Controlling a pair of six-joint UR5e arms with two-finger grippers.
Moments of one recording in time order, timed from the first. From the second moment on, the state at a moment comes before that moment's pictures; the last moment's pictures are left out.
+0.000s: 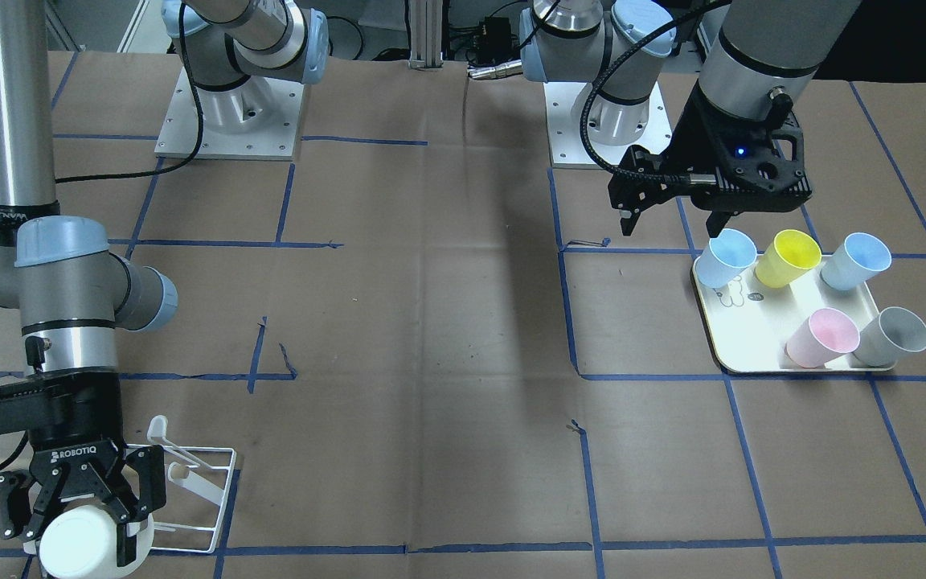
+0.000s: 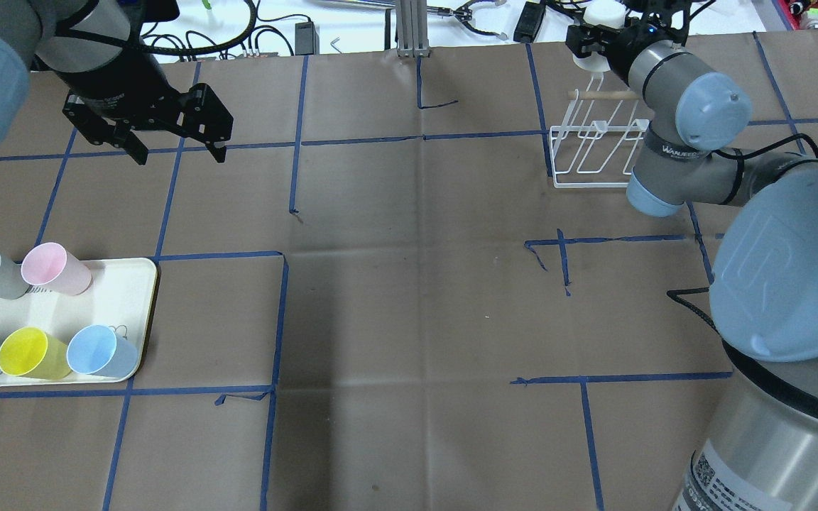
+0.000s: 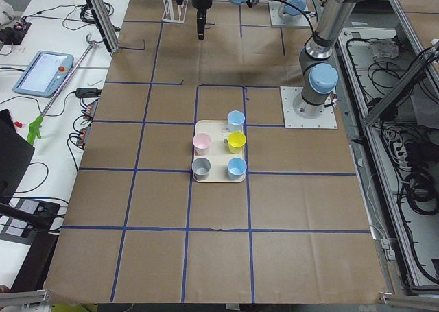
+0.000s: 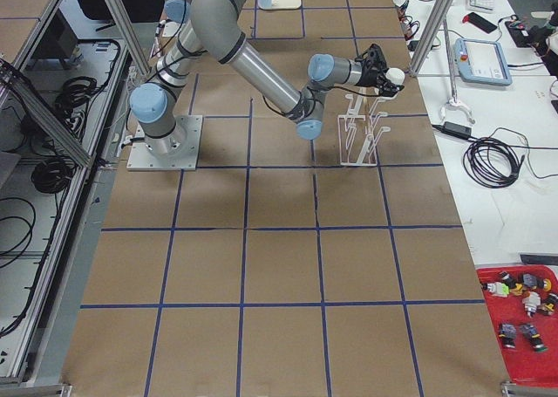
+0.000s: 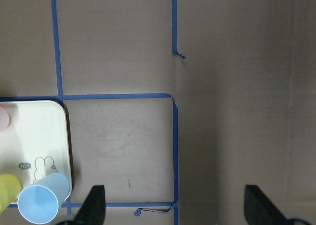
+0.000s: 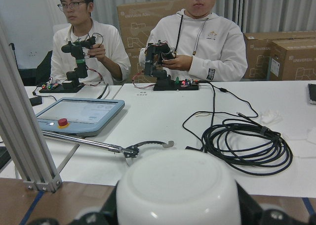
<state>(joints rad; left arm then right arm) -1.54 -1.60 -1.55 -1.50 1.58 0.05 1.39 -0.93 1.74 -3.59 -1.22 -0.04</state>
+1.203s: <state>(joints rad) -1.56 -1.58 -1.56 -1.48 1.58 0.03 1.38 -0.96 1.79 -3.59 -1.22 -0.04</state>
